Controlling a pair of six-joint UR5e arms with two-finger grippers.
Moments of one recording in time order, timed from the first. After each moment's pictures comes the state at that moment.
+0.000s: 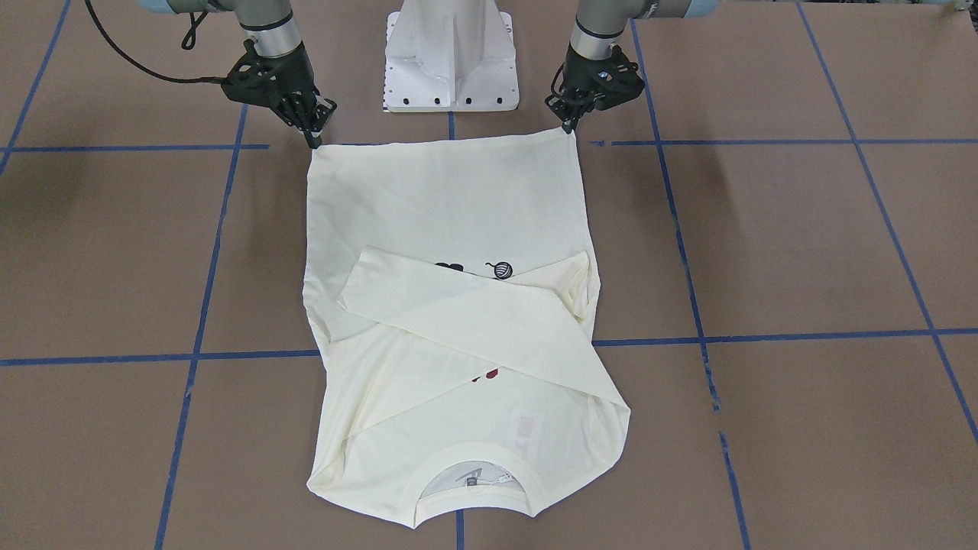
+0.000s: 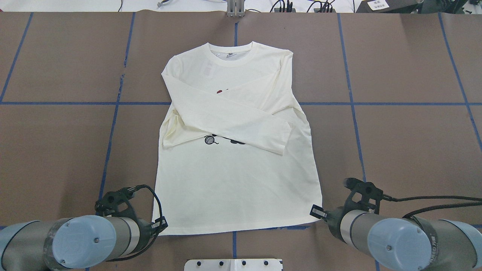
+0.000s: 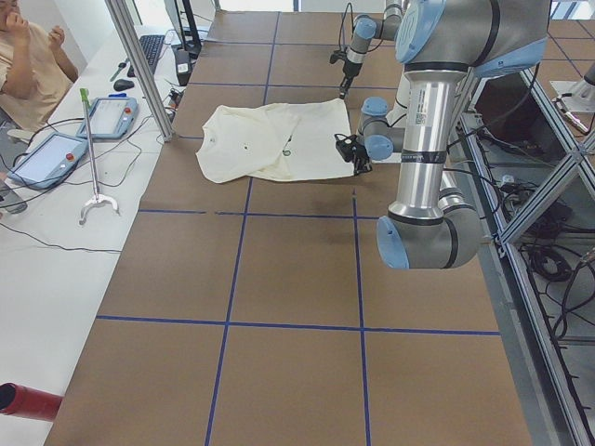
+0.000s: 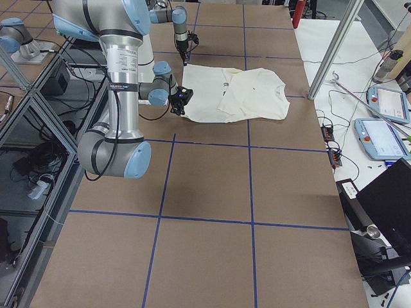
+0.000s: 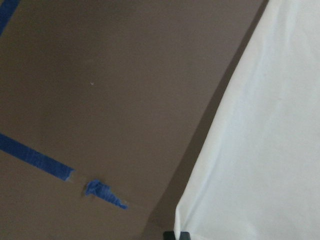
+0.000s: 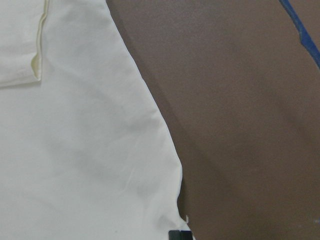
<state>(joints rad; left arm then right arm) -0.13 -1.73 -2.14 -1.72 -1.61 -1.95 0.11 -1.58 2.19 -1.31 1.44 1.89</state>
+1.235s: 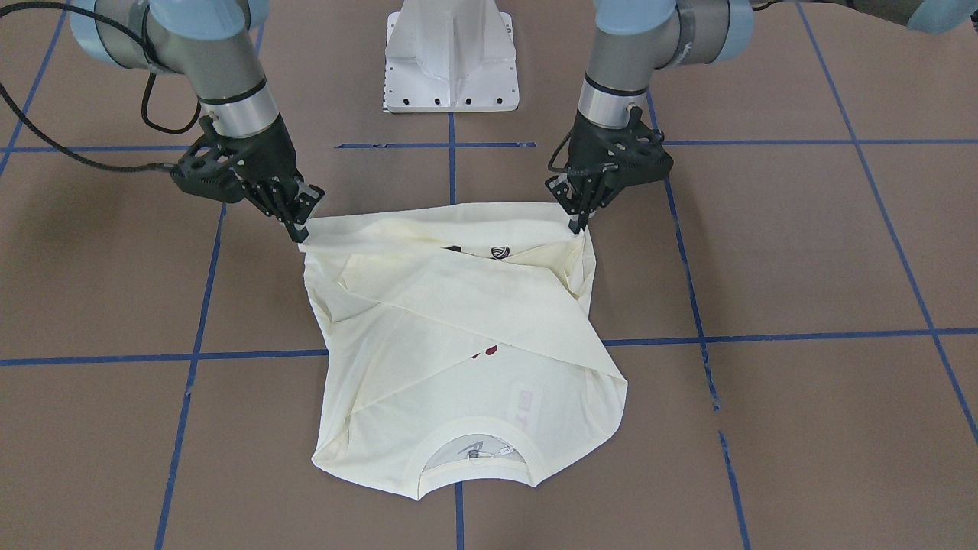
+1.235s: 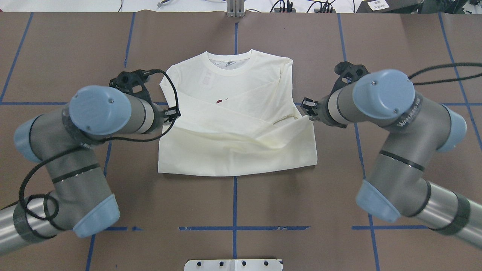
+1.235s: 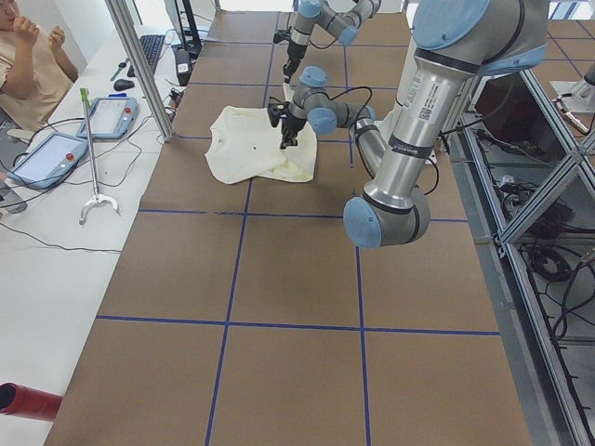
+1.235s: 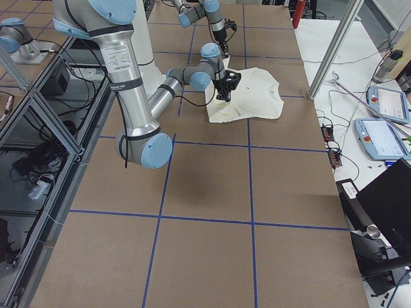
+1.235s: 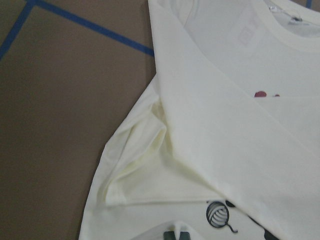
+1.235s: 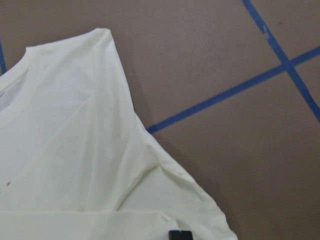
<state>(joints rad) -0.60 -2.05 -1.85 -1.72 -1.65 -1.50 0.67 -1.15 1.88 -1.45 1.75 1.55</state>
